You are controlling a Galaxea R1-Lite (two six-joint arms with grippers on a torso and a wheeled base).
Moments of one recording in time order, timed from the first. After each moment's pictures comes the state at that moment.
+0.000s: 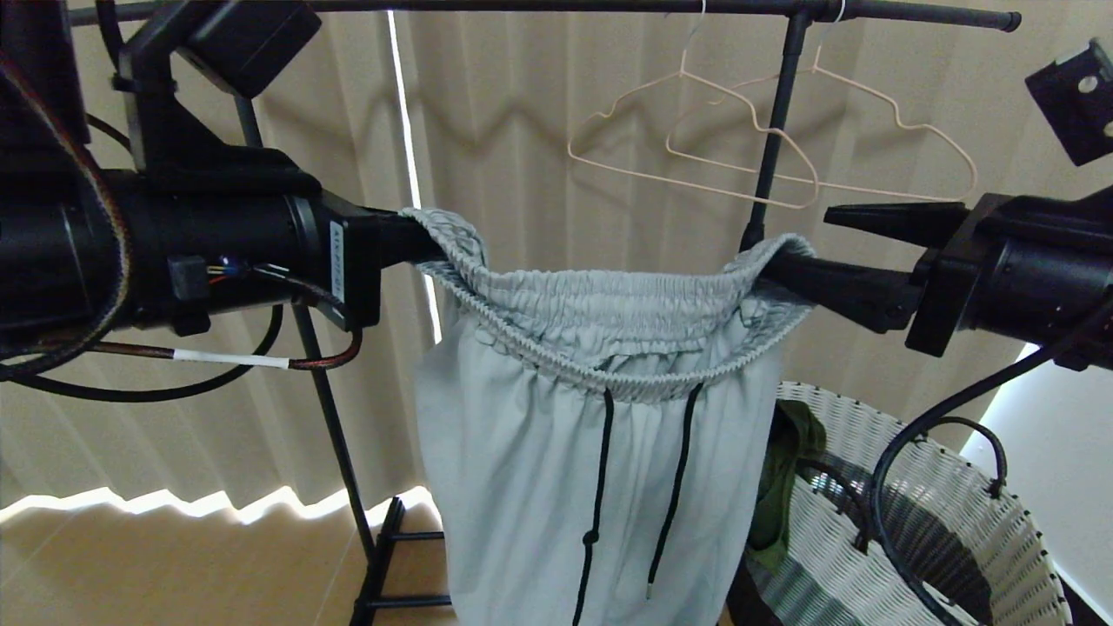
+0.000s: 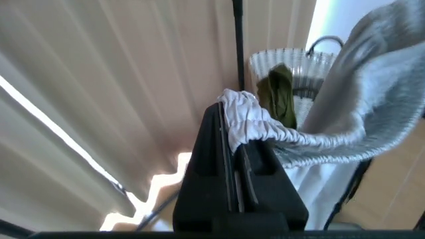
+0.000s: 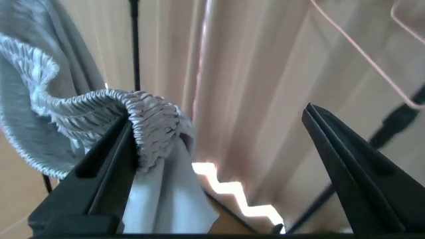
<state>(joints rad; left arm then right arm) -0.58 1.42 -1.20 -0.01 -0.11 0.14 0.47 1.35 -0.92 -0.34 0.22 -0.07</state>
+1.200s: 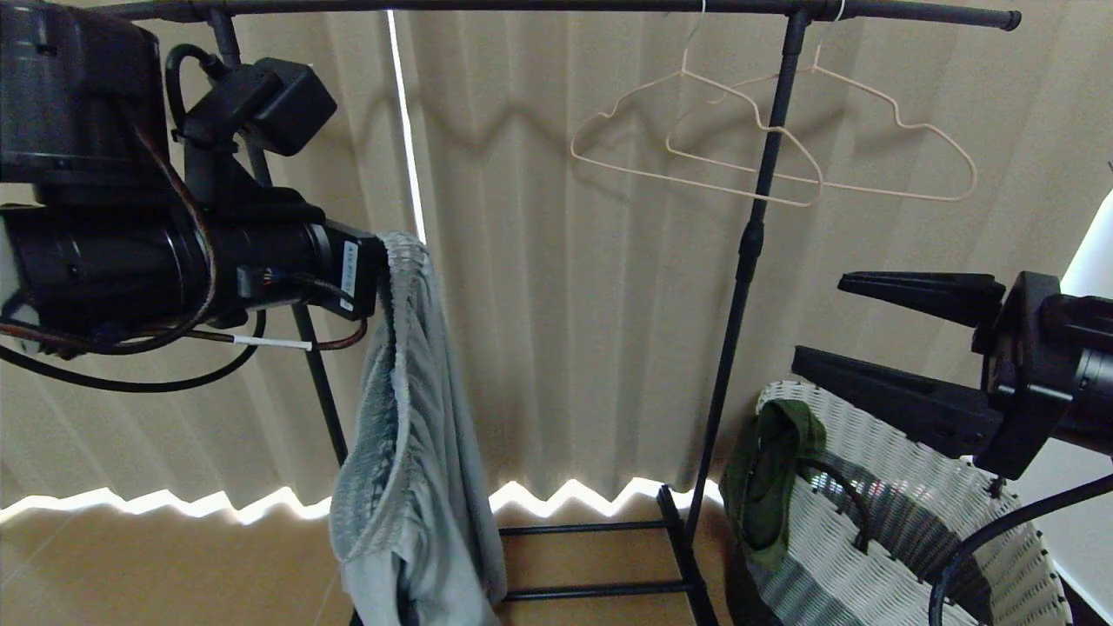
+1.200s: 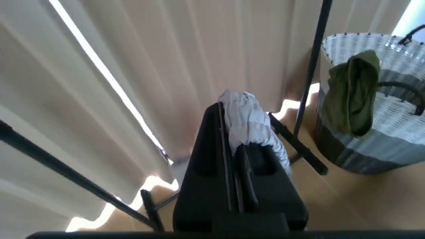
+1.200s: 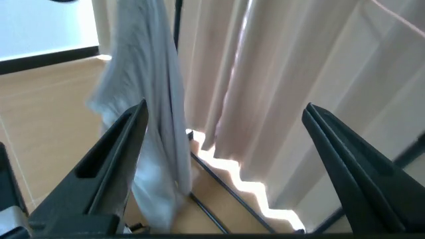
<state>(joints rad) -0.44 1.50 -1.18 -0.04 0.01 0.17 0.48 1.22 -0.71 -0.41 0.33 -0.08</state>
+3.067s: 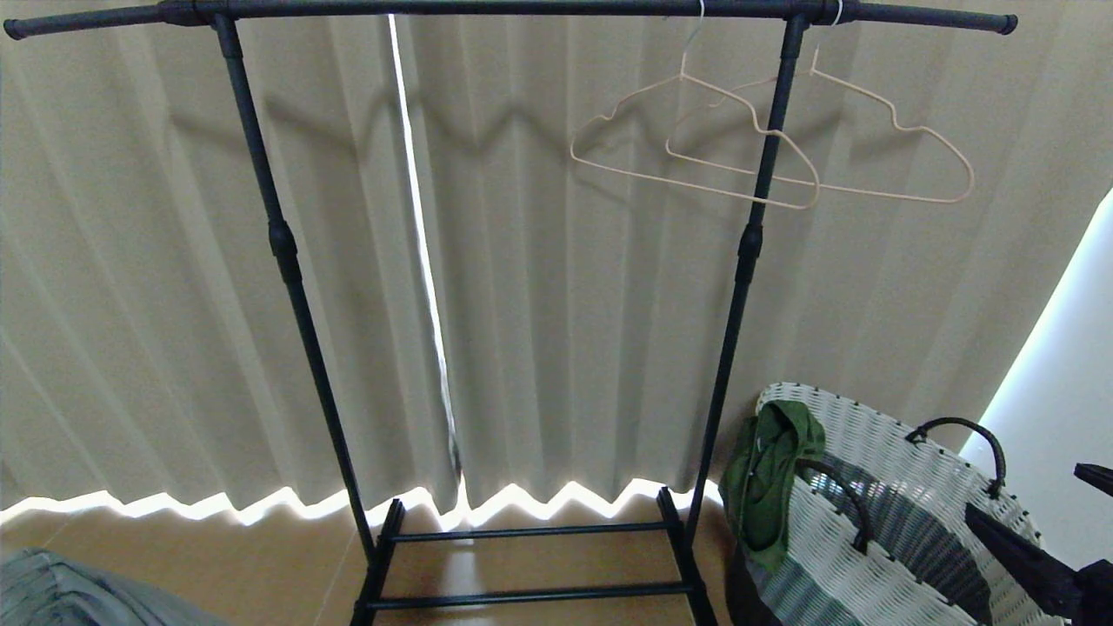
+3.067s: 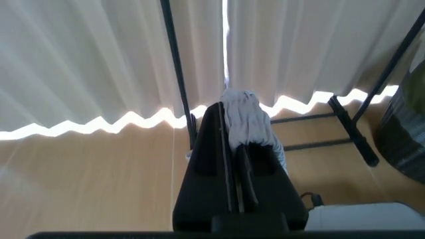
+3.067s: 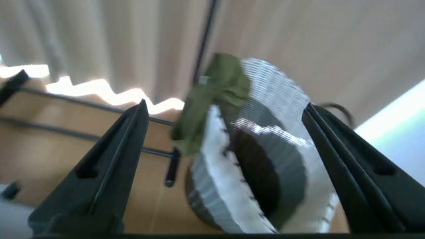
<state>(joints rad) -0.01 0.51 -0.38 0.11 -0.01 0.10 0.18 0.89 -0.19 -0.41 -0.12 -0.16</state>
